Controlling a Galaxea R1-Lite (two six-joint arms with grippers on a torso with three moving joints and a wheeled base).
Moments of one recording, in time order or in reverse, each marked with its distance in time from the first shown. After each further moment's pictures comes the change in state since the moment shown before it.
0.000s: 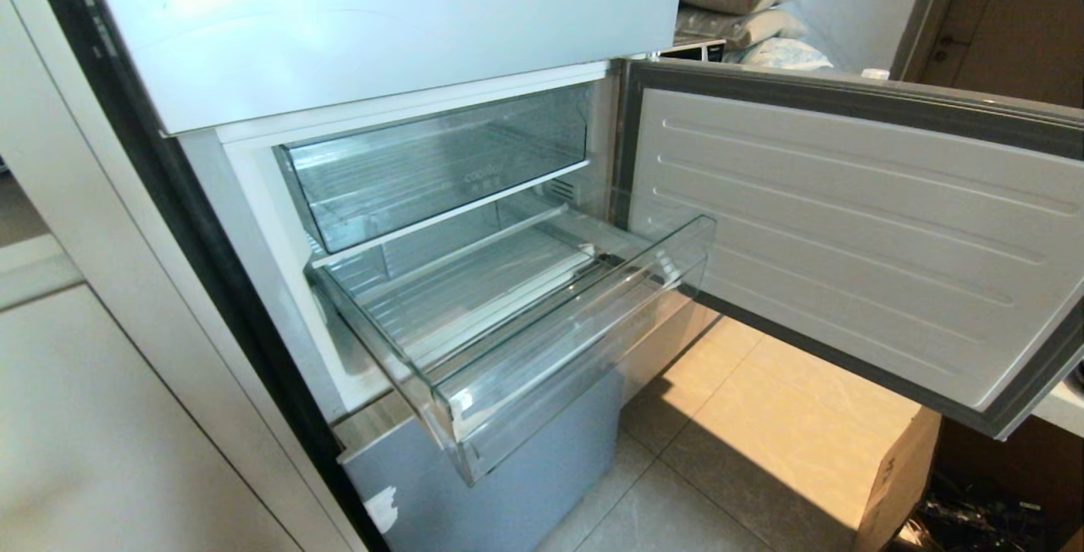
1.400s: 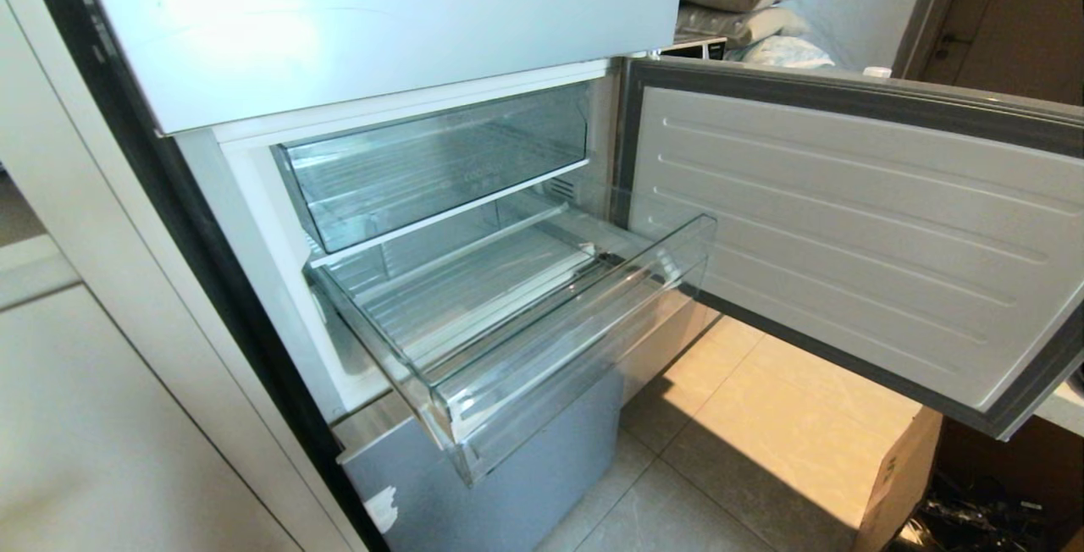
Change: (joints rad) left arm 0.000 0.000 0.000 0.000 0.000 0.000; right arm -0.011 0.799 -0.569 -0.061 0.284 0.064
